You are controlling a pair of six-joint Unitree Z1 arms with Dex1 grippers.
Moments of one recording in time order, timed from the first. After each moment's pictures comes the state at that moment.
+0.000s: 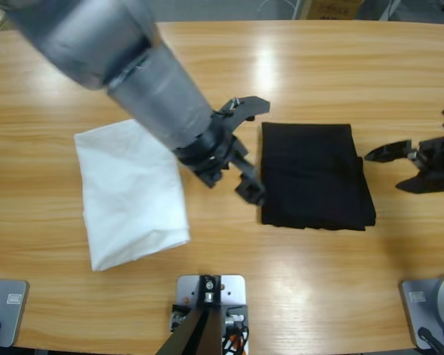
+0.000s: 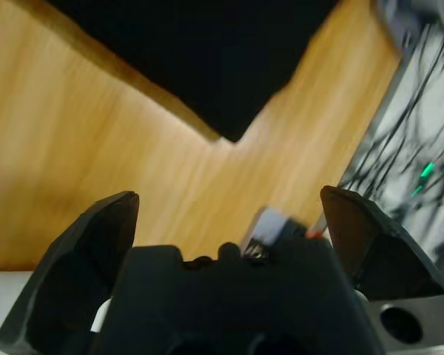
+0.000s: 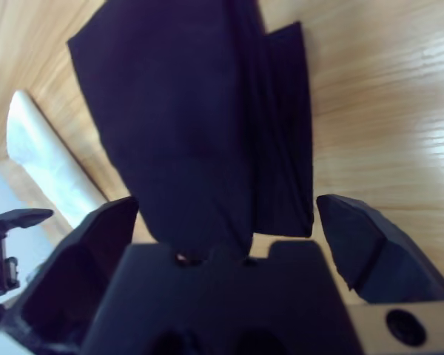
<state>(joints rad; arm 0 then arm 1) -0.98 2.02 -1.60 0.79 -0.43 -0.10 0.06 1.37 -0.63 0.50 0.49 0.56</state>
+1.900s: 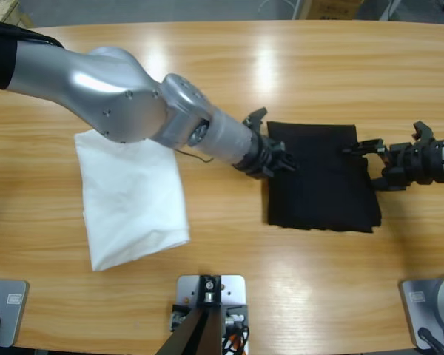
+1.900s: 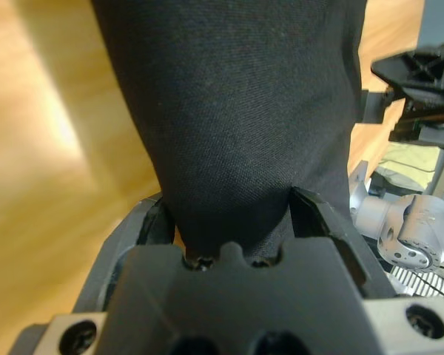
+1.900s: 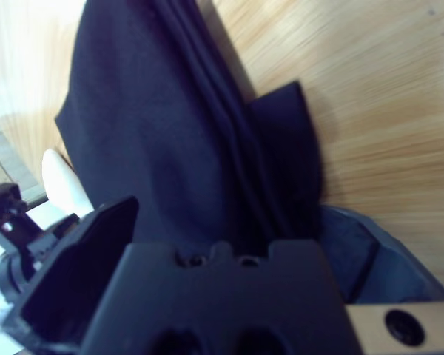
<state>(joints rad) -0.99 2.22 -1.33 -0.06 -0.42 -0.95 -0.01 1.59 -0.42 0.01 0.58 0.69</state>
